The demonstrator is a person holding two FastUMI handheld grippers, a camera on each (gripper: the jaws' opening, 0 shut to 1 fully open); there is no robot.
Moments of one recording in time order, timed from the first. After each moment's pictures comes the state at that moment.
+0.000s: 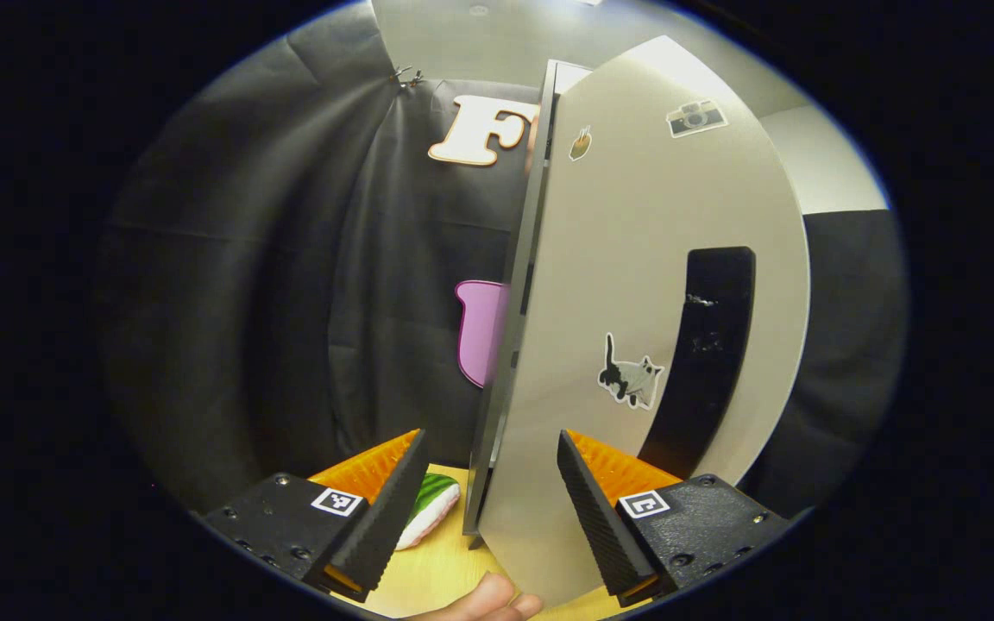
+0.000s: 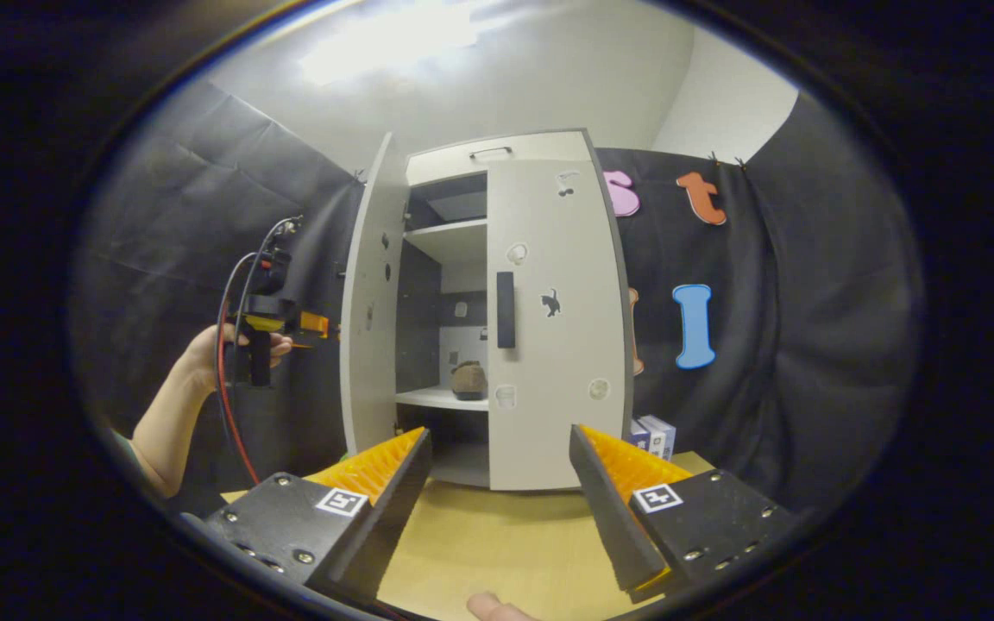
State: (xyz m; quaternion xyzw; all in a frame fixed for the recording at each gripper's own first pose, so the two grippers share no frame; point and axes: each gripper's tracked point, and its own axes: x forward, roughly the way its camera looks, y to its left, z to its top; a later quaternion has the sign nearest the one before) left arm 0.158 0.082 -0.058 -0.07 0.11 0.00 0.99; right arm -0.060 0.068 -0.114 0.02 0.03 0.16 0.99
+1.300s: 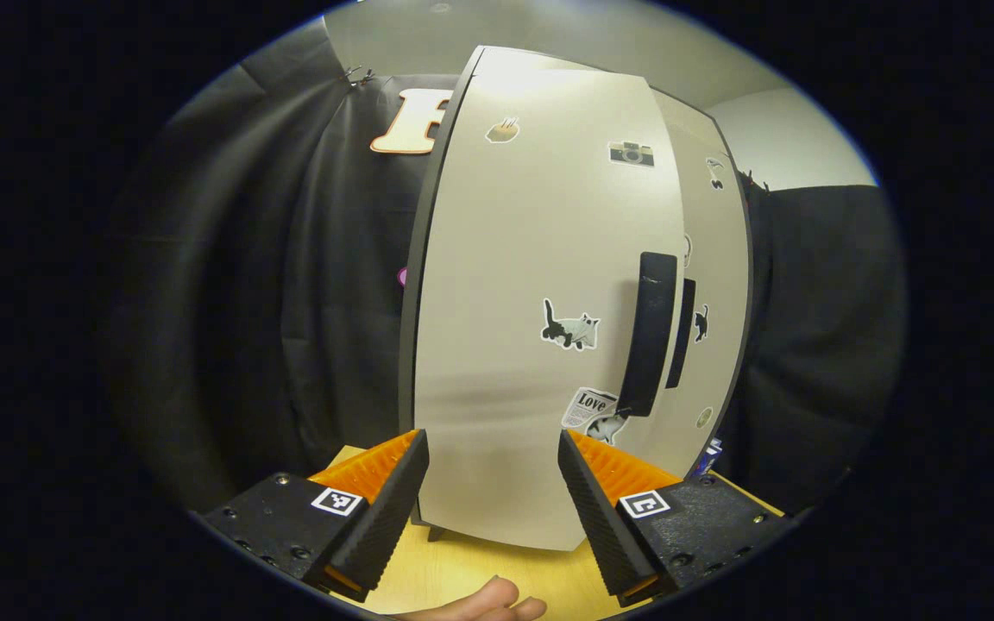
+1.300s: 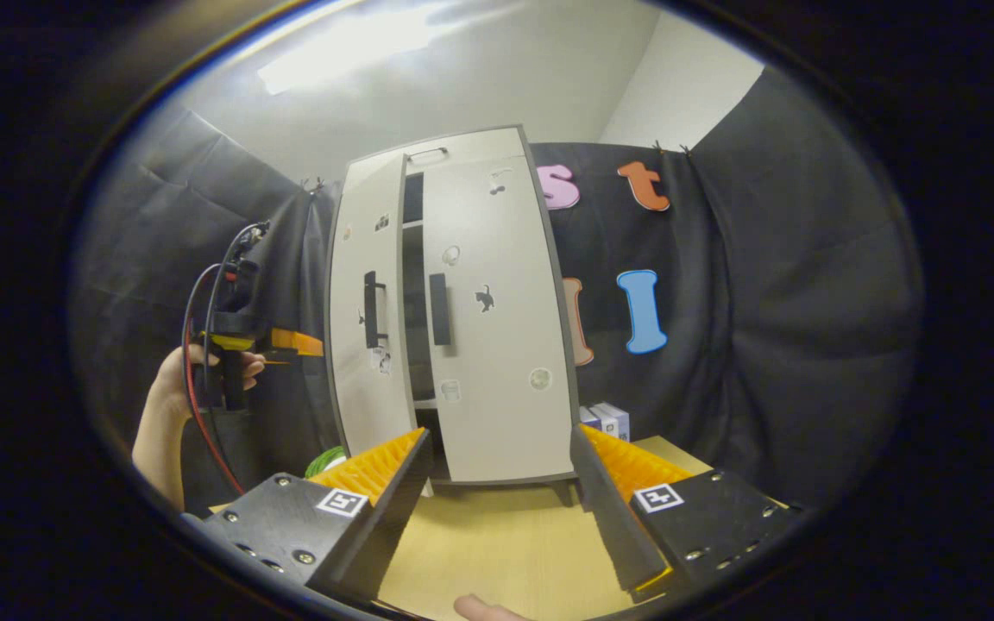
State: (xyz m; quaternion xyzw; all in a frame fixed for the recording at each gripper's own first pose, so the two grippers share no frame) left arm 0.144 0.011 -0.080 -0.04 0.12 -0.04 0.99; right arm -0.048 0.009 -0.124 0.05 0.03 0.08 1.00
